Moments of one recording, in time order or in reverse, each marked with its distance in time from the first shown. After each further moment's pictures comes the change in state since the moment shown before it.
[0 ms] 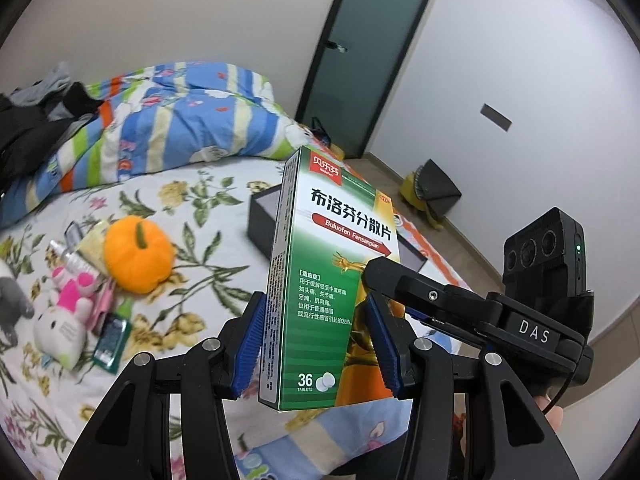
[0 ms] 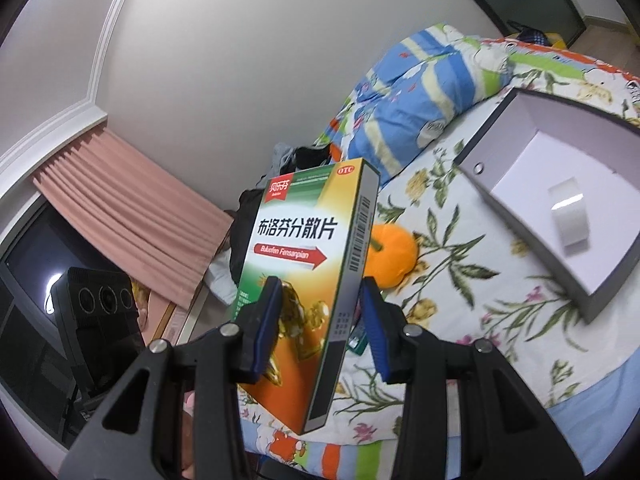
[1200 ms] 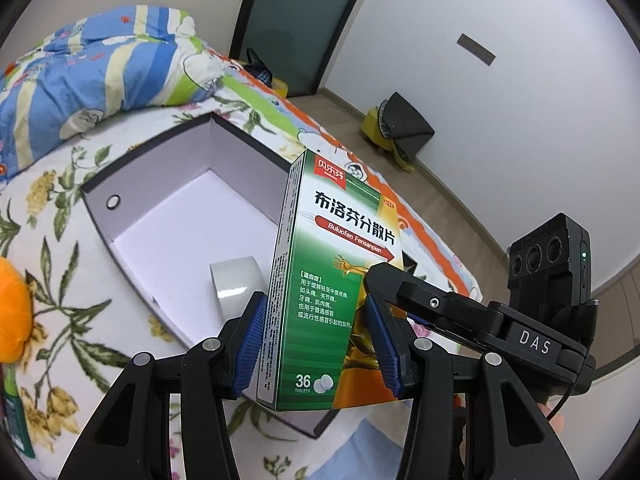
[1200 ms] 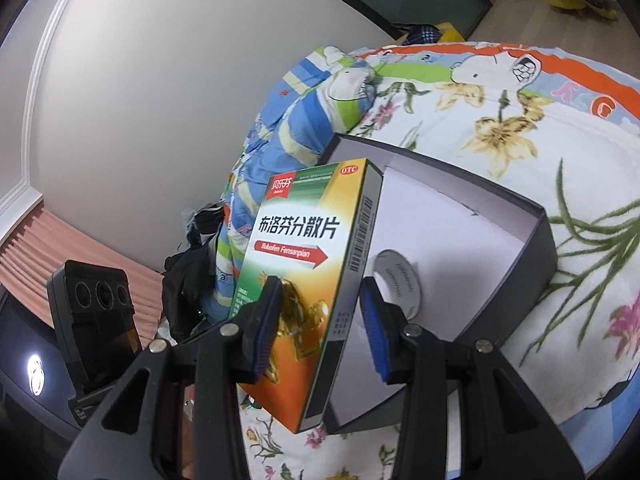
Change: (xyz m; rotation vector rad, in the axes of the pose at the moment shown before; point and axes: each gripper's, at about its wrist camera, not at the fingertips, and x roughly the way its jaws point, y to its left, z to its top) left arm 0.256 -0.080 0.044 0.079 0.243 -0.132; right arm -0.043 -0.212 0.078 0.209 -0.085 -0.198
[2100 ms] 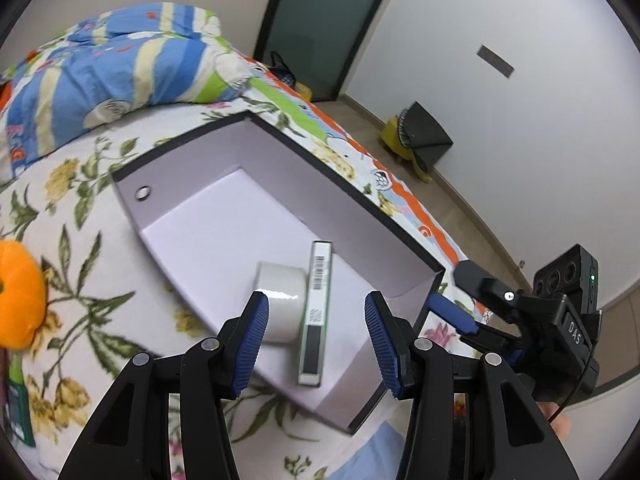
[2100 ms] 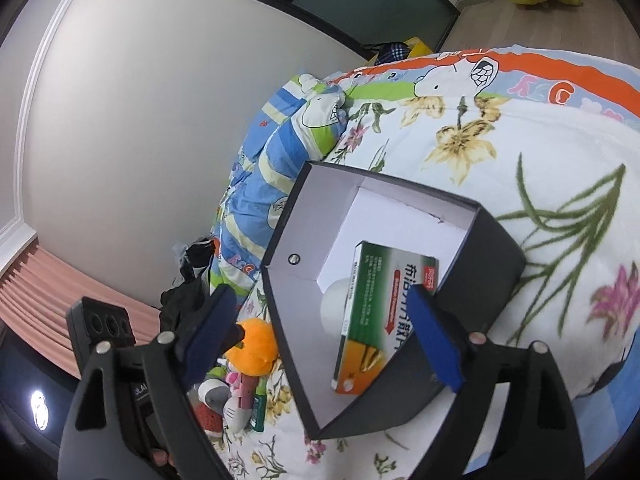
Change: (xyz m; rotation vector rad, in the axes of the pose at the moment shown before) left arm -0.024 0.031 -0.009 -0.062 -0.039 0.058; right arm -0.023 -0.017 -0.010 0.086 -0.108 -0.027
